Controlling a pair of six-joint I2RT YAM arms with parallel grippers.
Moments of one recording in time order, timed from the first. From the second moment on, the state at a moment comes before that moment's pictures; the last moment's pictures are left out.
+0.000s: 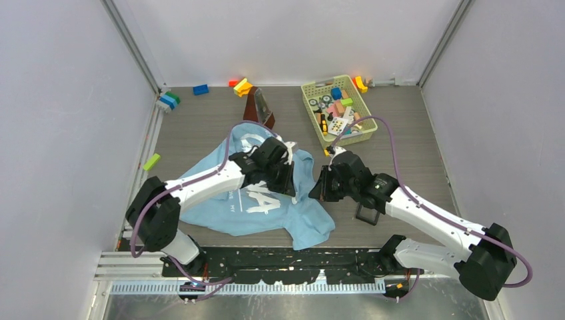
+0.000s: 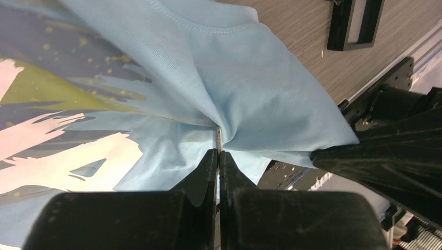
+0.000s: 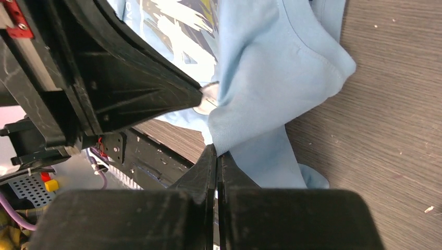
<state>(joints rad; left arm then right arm) -0.81 1.51 1.02 -0.40 0.27 -0.57 0.76 1.05 0.75 -0.45 -0.12 0.75</state>
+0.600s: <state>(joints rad) -0.85 1.49 0.99 -0.45 0.23 -0.47 0.76 1.01 0.74 -0.43 -0.08 0.76</state>
